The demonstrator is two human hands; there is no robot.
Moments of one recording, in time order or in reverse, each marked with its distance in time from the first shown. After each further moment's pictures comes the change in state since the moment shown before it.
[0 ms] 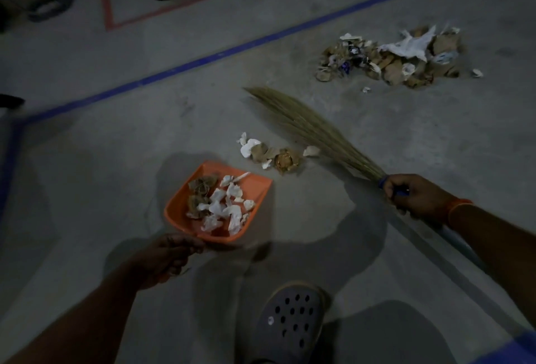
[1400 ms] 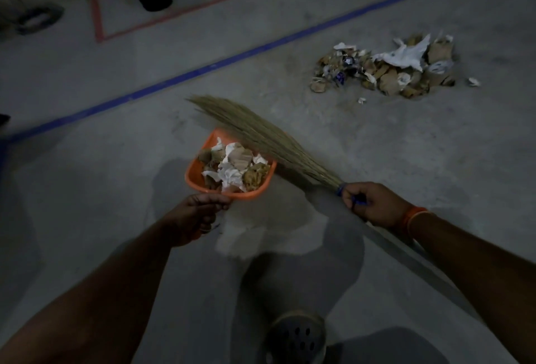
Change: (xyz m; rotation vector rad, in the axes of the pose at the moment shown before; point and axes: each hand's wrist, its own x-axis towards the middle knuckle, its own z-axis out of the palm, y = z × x) left_hand 0.070 0.122 0.061 -0.109 -0.141 0.224; right_hand 0.041 -0.057 0.029 -0.060 -0.039 -0.240
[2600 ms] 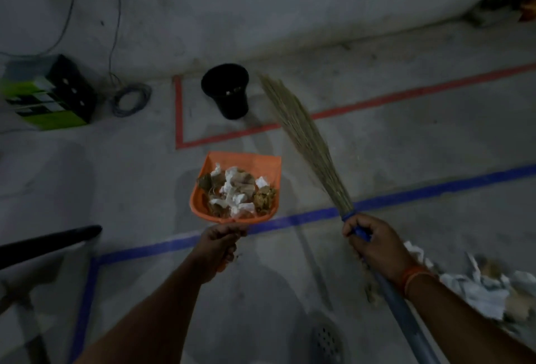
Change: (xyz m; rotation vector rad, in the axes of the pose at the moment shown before) left_hand 0.114 0.649 -0.099 -0.100 0.429 0.008; right_hand 0.460 -0.411 -0.406 0.401 0.144 0.172
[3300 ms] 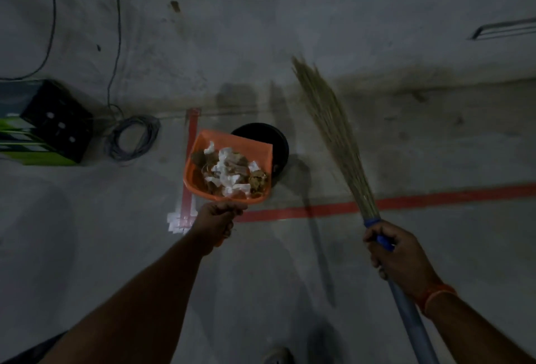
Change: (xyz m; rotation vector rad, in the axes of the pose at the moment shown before) left_hand 0.479 0.327 -0.148 0.098 0.219 0.019; right_hand 0.551 -0.171 0.064 0.043 -0.050 0.102
